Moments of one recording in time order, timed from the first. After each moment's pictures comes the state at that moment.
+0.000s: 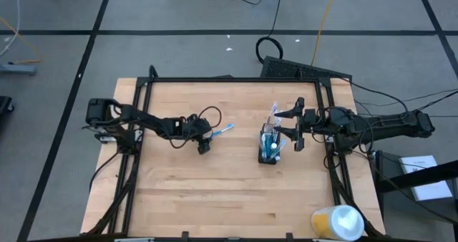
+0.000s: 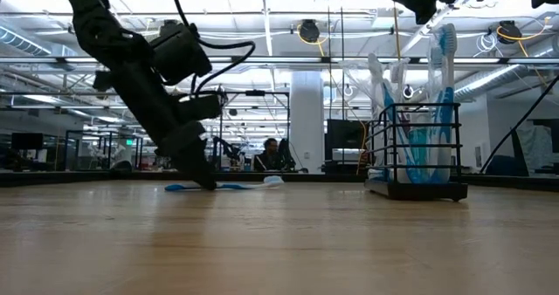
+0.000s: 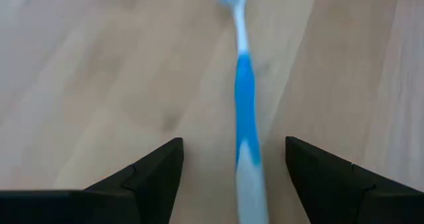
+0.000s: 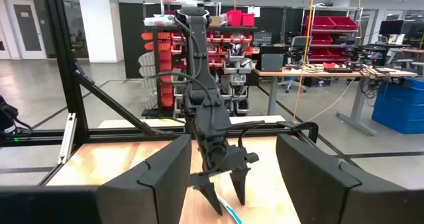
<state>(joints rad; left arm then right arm) 0.11 1.66 0.60 0.11 -0.14 -0.21 0.04 0.70 0.50 0.27 0.13 0.00</state>
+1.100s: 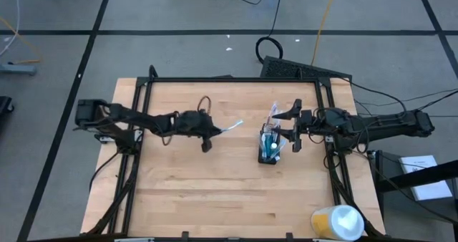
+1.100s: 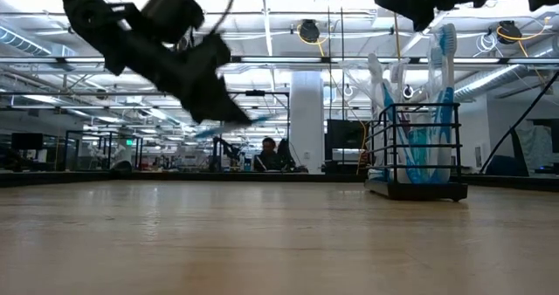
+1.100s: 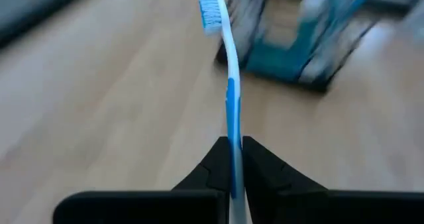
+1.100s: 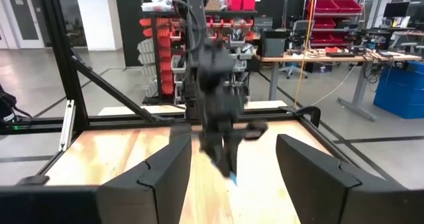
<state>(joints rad) 0.13 1.49 0.59 0.40 0.03 -0.12 0.04 0.73 0.50 0.24 0.13 0.02</state>
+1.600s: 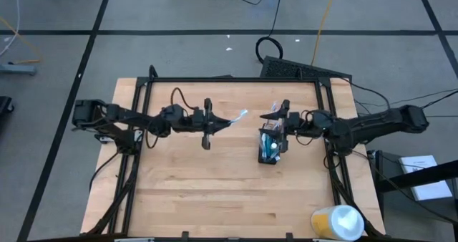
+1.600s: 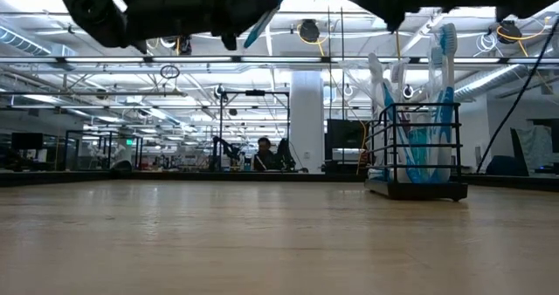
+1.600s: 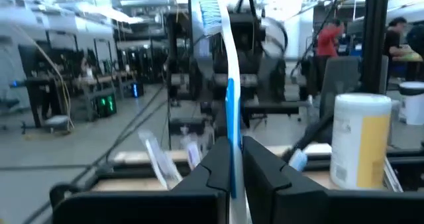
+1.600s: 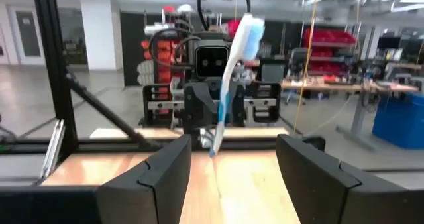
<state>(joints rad) 0.10 1.47 0.62 1.03 0.15 0.05 0.04 1.00 0.50 0.62 0.13 -0.04</state>
